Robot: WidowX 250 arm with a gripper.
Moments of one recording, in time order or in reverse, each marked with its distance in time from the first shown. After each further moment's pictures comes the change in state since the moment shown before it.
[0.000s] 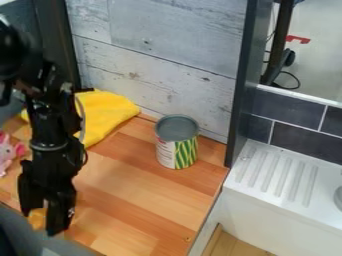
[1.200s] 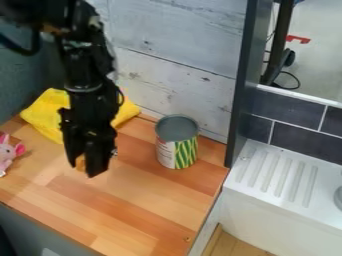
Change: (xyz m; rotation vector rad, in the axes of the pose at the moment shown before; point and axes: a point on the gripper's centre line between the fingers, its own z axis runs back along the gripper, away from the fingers) arm 0.047 -0.026 0.072 -0.029 -0.163 -0.058
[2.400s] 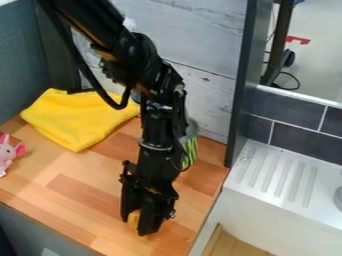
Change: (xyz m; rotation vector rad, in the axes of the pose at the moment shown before) arm 0.020 -0.088 -0.063 -0.040 0.219 -0.216
